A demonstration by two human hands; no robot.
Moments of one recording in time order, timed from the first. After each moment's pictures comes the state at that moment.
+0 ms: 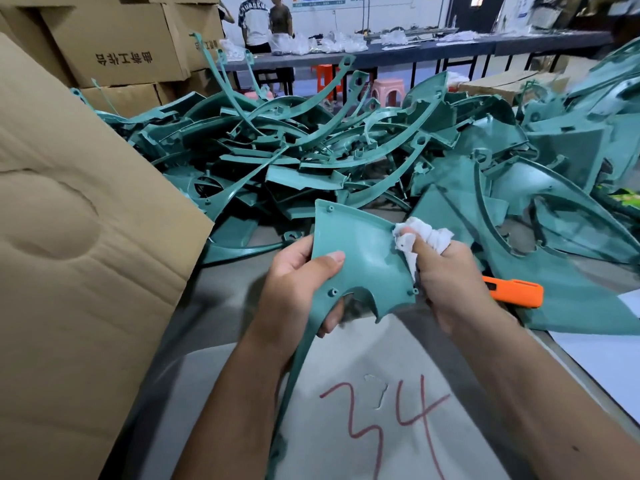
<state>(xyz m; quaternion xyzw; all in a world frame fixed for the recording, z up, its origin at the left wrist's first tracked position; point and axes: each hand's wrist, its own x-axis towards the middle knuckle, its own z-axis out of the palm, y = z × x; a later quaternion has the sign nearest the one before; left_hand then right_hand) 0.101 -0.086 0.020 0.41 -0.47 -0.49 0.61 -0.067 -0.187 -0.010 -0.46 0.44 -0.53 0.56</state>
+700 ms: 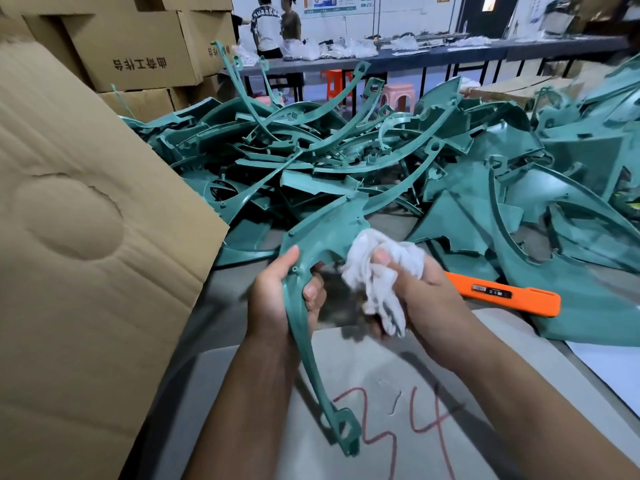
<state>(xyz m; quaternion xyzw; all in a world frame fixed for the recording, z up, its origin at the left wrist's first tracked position) 0.118 -0.104 0.011 0.34 -0.15 -0.59 0.72 -0.053 -0.143 0.006 -0.60 0.27 -0.40 0.64</state>
